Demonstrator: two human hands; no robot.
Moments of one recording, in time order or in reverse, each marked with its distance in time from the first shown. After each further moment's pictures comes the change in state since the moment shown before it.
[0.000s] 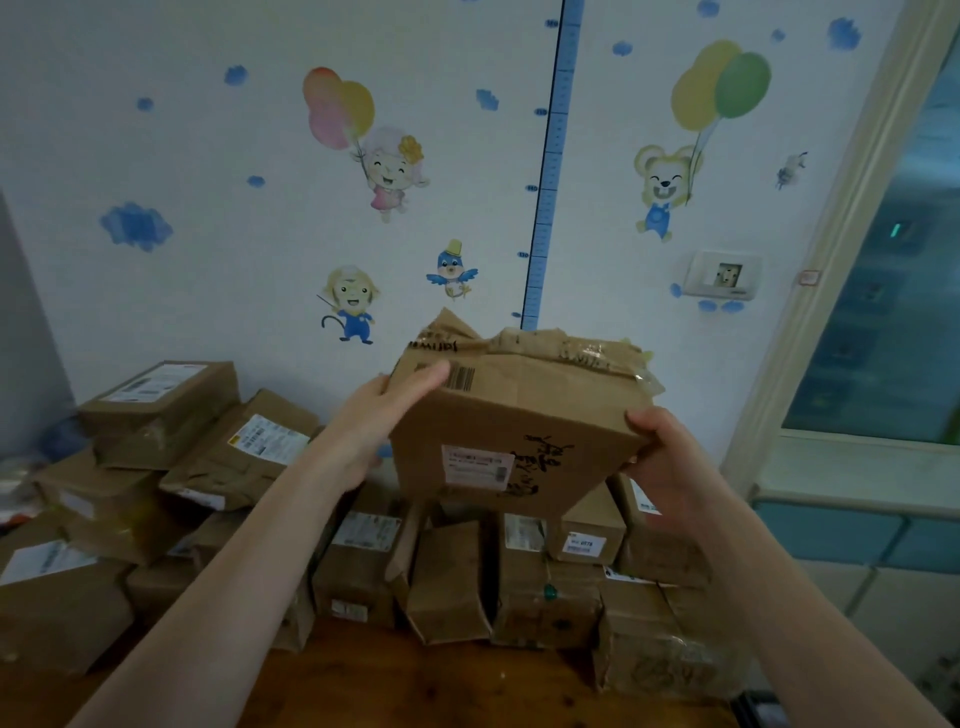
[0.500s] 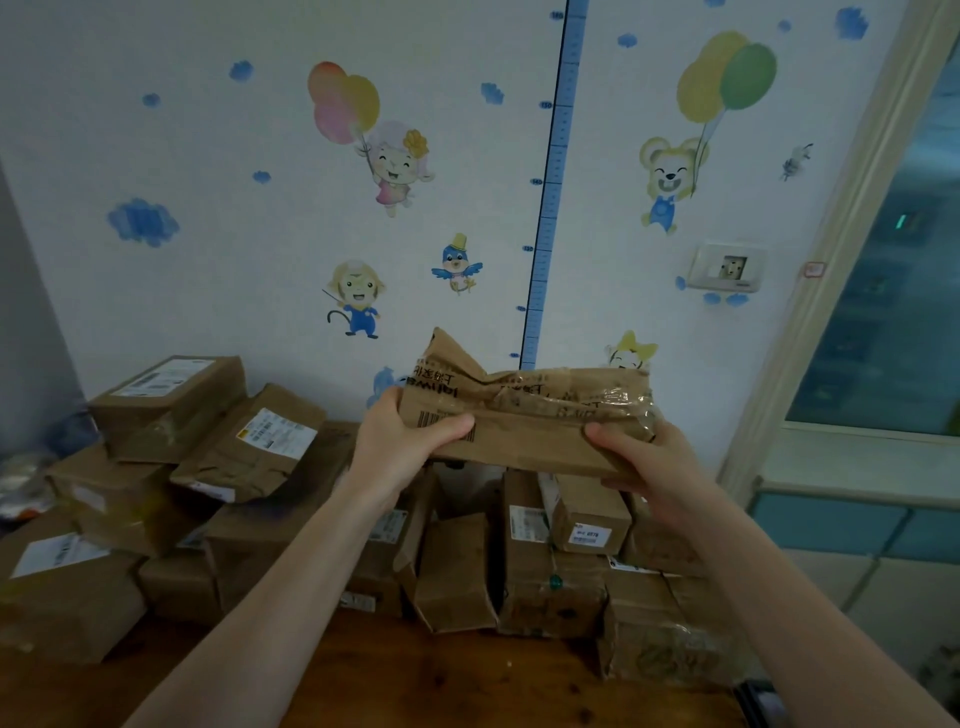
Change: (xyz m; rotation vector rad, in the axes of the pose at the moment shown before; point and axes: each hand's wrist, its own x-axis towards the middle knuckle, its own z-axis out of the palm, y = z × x) left_hand -0.001 -0.032 0.012 0.041 0.170 0.177; right_hand -0.003 0.013 0.011 -0.308 0.178 0.031
